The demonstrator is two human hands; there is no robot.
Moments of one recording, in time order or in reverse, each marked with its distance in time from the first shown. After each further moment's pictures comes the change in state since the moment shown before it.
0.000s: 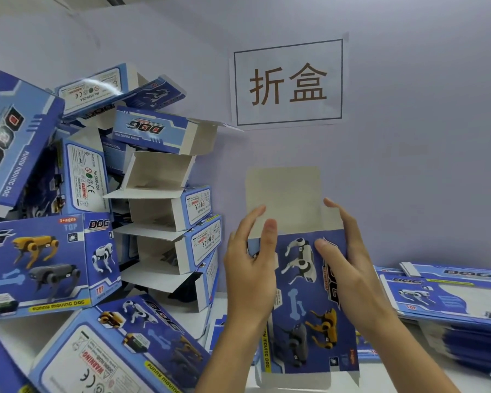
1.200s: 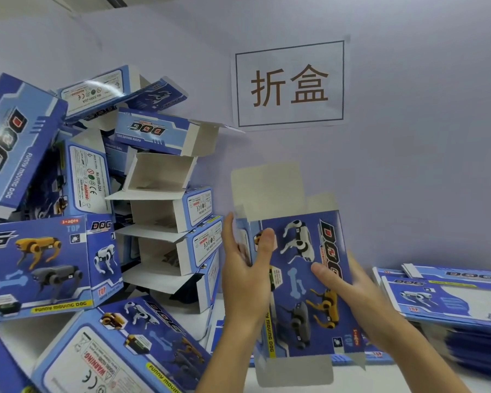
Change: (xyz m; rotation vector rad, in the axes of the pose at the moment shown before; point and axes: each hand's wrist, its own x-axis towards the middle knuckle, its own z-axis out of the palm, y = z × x) left_hand 0.001 -0.020 -0.004 -0.090 -0.024 -0.149; right_hand -0.007 0.028 -0.019 0.132 -0.173 0.366
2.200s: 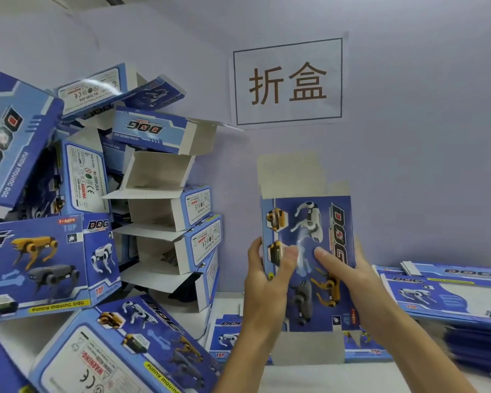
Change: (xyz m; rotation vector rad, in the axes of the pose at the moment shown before) left_hand -0.012 -0.024 0.017 -0.013 -0.146 -0.144; right_hand 0.006 -0.007 0.001 0.142 0.138 0.042
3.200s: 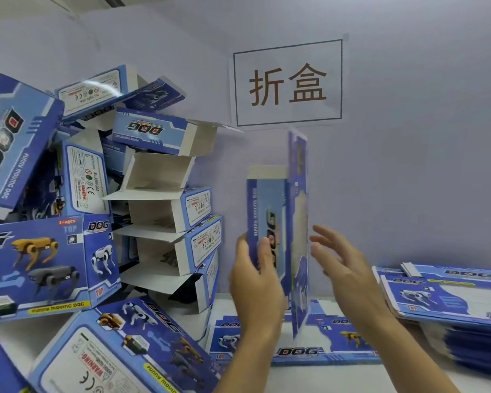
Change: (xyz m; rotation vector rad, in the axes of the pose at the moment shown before) left_hand -0.001 0.017 0.003 0.109 0.305 0.218; right_hand -0.001 -0.007 0.019 -0.321 0.079 -0.207
